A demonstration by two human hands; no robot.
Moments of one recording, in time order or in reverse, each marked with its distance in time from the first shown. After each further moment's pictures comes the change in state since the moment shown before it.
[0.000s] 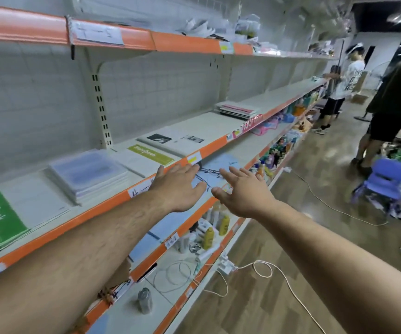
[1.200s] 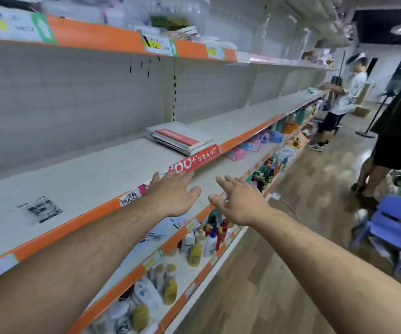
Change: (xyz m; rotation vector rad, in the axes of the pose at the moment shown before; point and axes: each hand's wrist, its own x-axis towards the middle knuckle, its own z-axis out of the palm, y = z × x) left_hand 0.514 0.216 0.066 -0.046 0.013 -0.040; right_hand 0.380 0.430 -0.017 0.037 -0.031 -0.041
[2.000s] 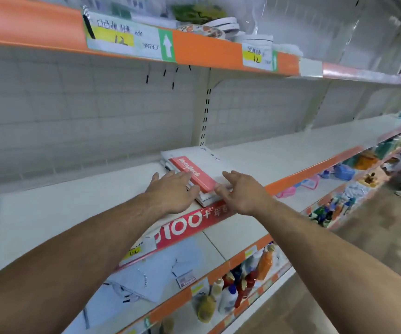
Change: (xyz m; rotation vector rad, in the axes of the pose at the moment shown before) left_hand 0.239 -0.068 0.002 -0.029 0.041 -0.310; right_hand 0.316 0.056 -0.007 0.049 0.003 -0.258
